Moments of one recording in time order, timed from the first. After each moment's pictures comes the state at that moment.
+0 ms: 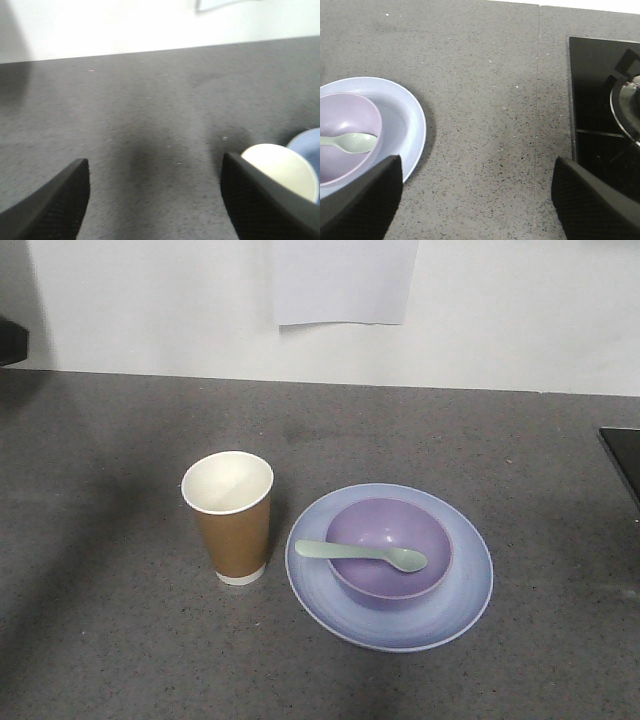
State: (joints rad) left arm -0.30 1.09 -1.36 0.21 0.95 -0.27; right arm 0.06 0.78 -0.98 -0.03 0.94 0.04
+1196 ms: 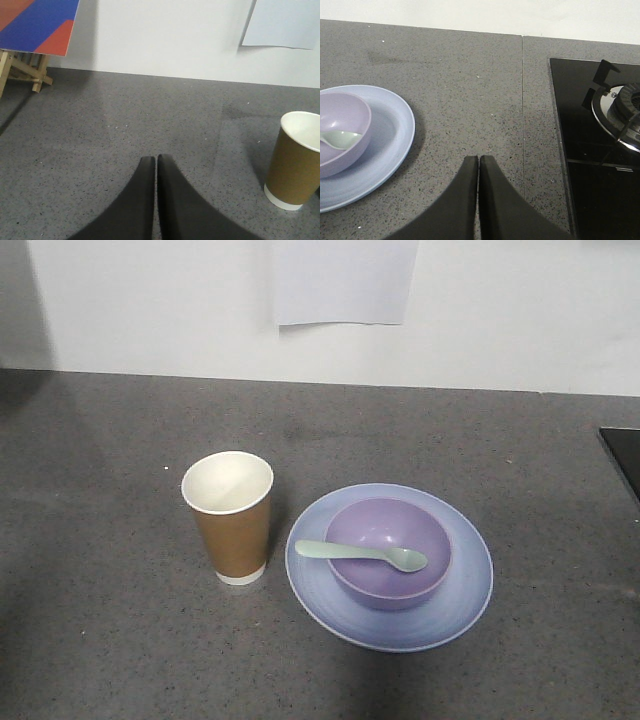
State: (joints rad) left arm -0.30 0.32 -0.61 0.46 0.71 -0.58; right arm 0.06 0.43 -0.65 -0.08 0.77 0.07
